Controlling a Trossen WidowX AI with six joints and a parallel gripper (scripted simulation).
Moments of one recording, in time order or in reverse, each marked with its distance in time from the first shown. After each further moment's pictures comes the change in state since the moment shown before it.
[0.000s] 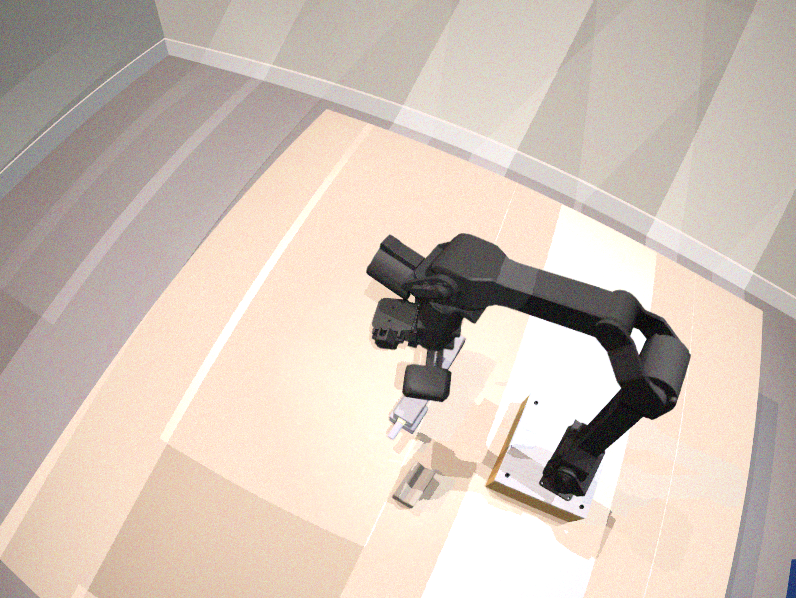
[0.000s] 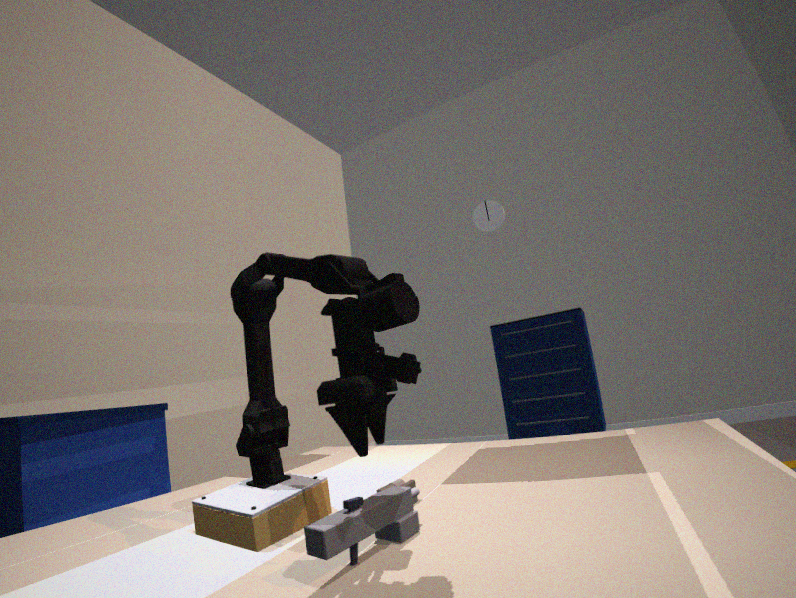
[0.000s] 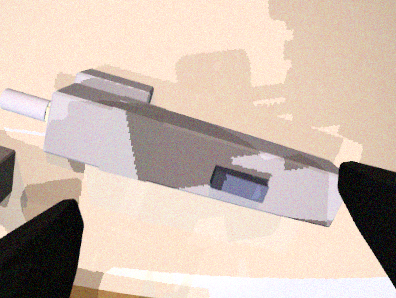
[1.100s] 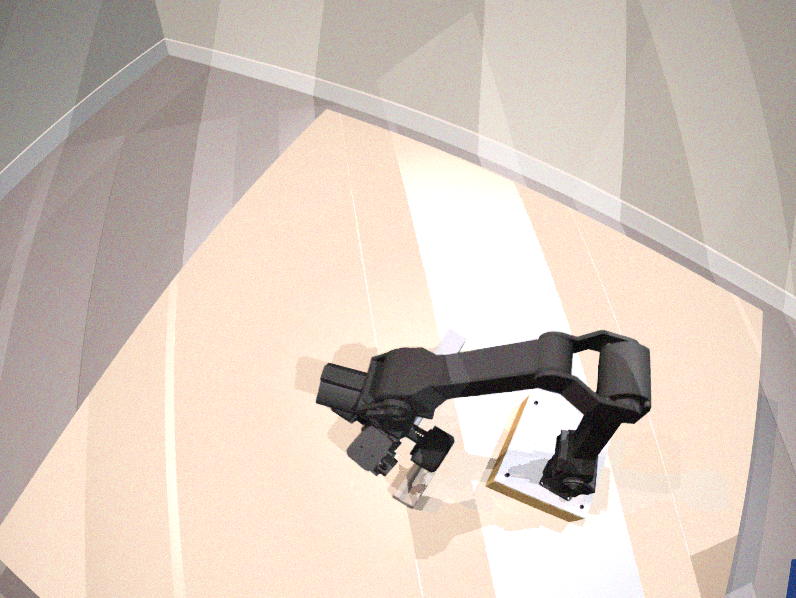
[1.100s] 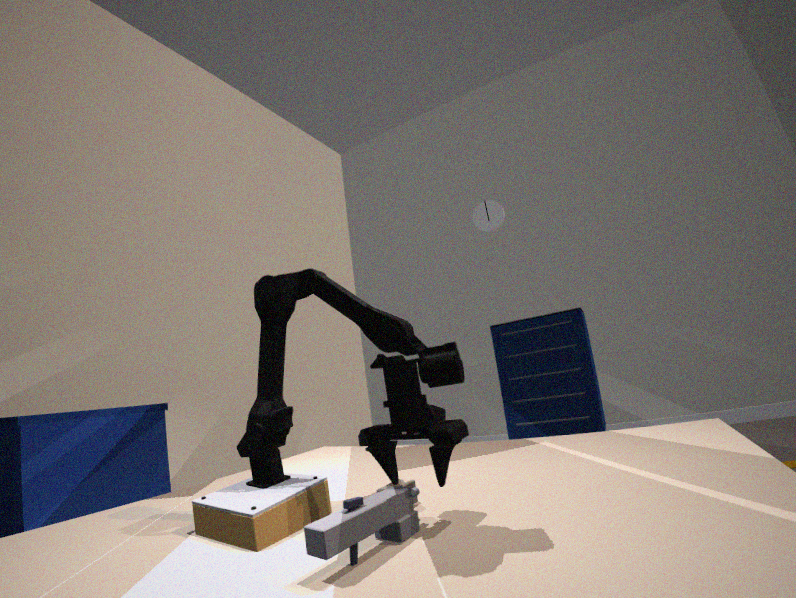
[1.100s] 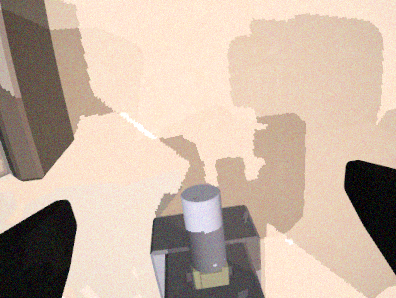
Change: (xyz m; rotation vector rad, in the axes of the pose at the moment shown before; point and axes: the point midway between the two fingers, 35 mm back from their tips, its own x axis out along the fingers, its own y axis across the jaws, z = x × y) arm 0.087 0.116 0.032 -1.137 0.003 0.037
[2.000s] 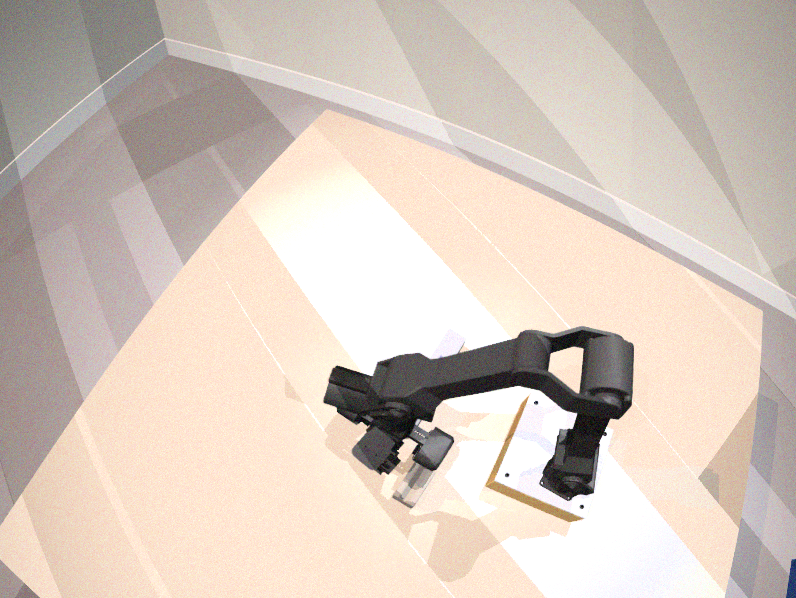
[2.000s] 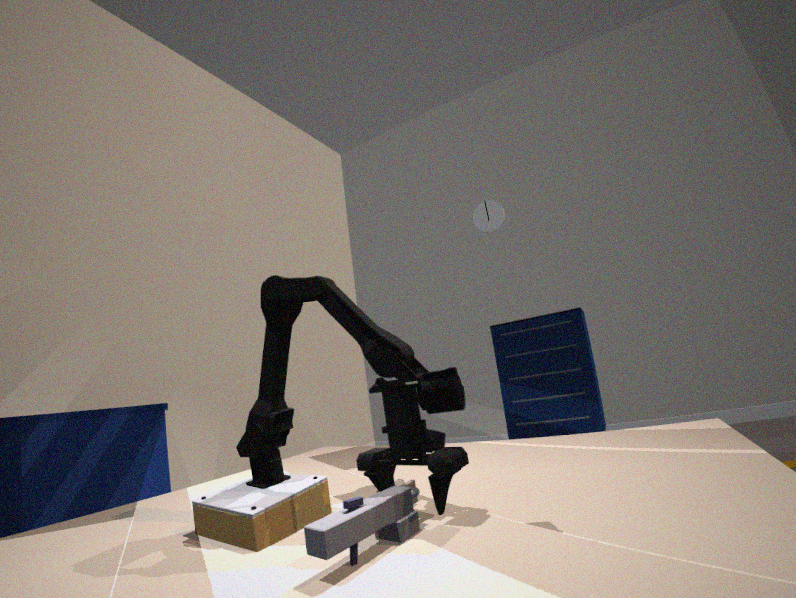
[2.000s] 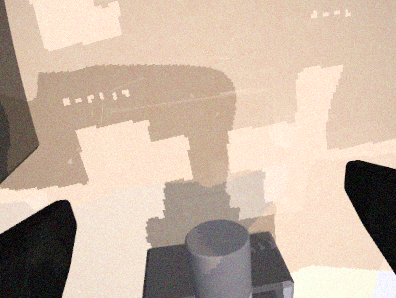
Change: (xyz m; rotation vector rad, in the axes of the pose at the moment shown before) arm 0.040 0.002 -0.012 0.001 0.004 0.006
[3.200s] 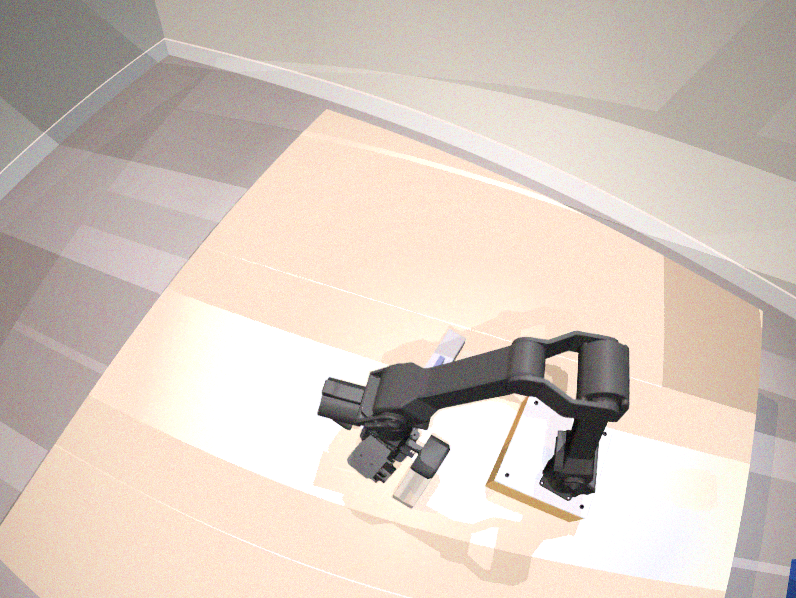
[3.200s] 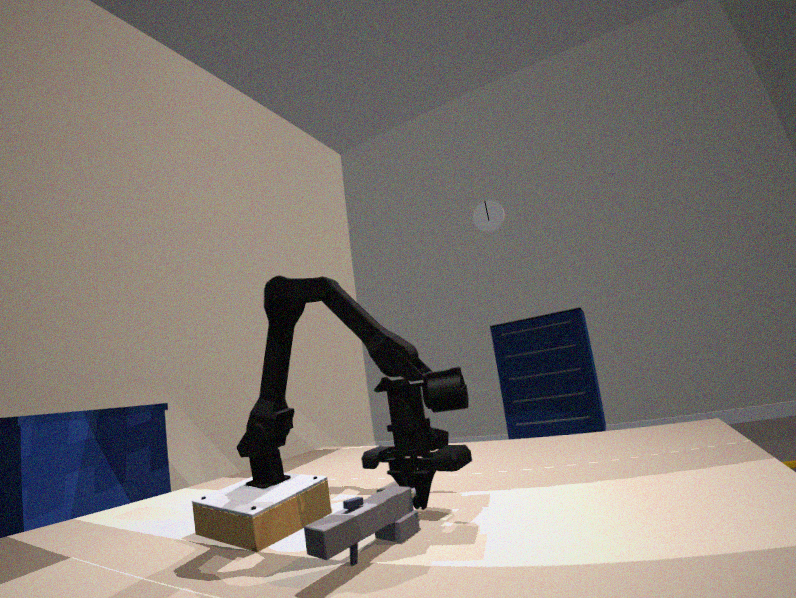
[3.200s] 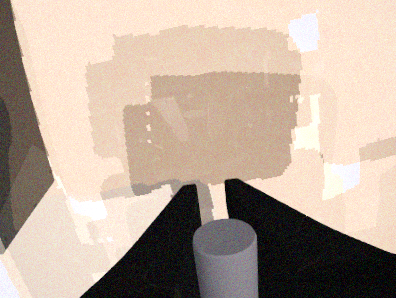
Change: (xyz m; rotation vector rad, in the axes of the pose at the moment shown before) arm 0.000 0.001 0.015 -0.007 -0.001 0.003
